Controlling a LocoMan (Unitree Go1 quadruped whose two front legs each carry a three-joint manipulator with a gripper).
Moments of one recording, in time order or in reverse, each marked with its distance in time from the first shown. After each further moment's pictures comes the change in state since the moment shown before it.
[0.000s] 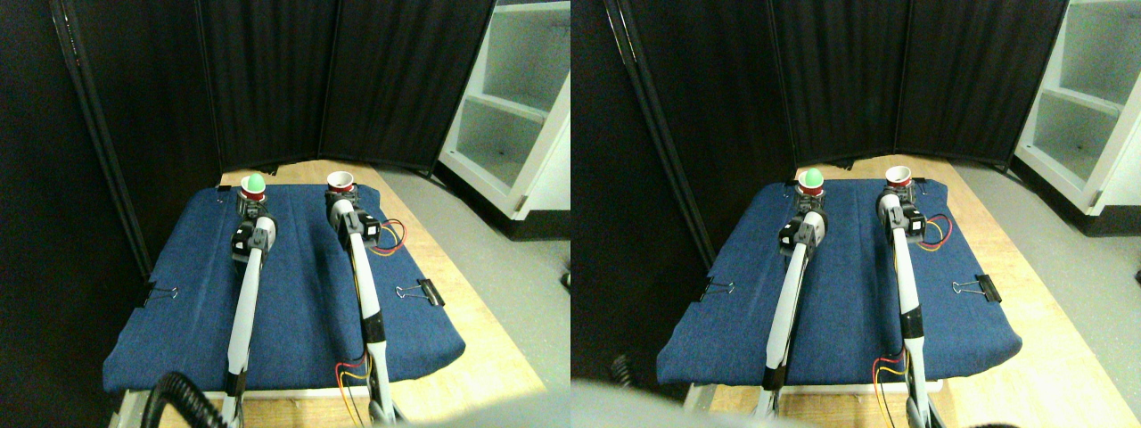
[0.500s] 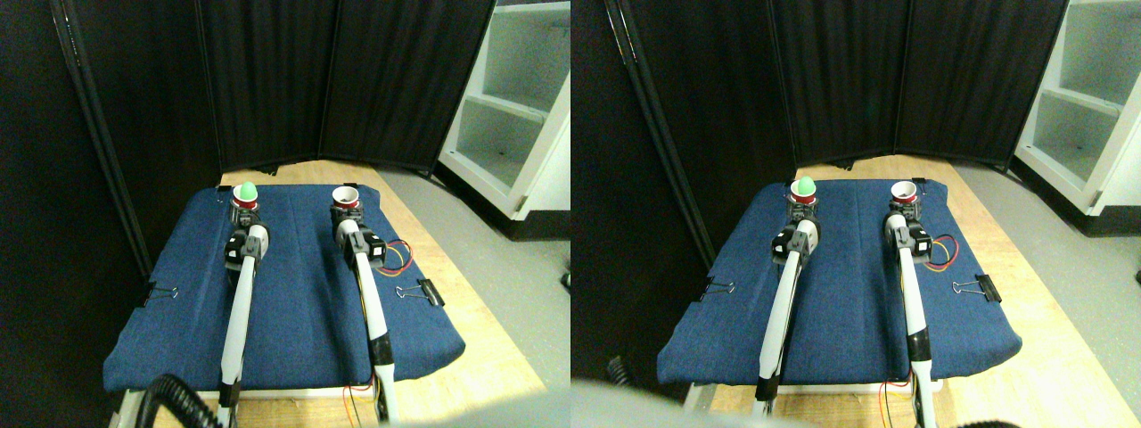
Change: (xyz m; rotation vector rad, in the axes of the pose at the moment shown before) right arm -0.001 -0.025 0.009 -0.074 -0.007 -0.003; left arm -0.001 0.019 0.010 -0.011 -0.026 0.043
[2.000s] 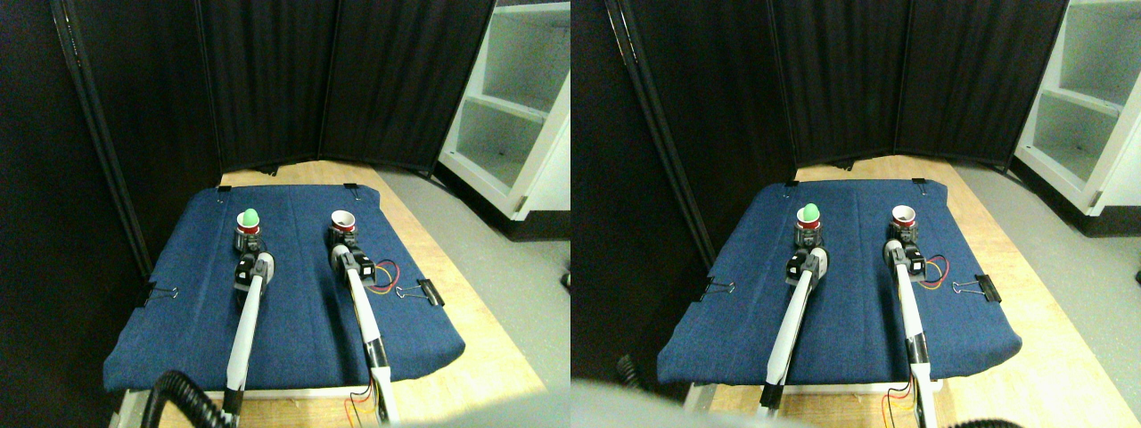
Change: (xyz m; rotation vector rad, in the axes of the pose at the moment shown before) right arm 0.031 -0.055 -0.012 0.216 -0.003 -0.087; left arm 0.023 0.059 -0.019 -0.083 -0.066 0.082
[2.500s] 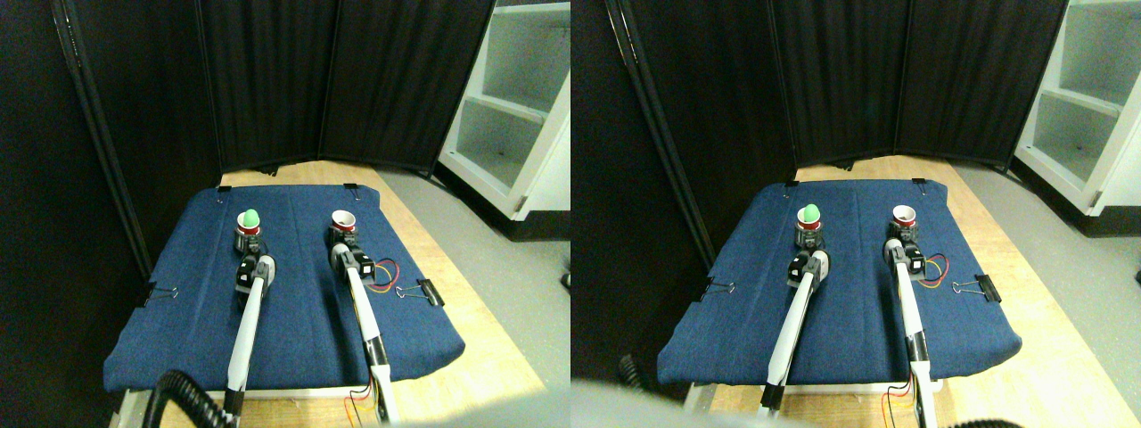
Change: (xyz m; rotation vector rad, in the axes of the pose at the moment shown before) right arm 0.001 0.000 0.000 0.026 -0.003 -0.008; left arm 0.001 0.002 -0.001 0.001 -0.021 -0.007
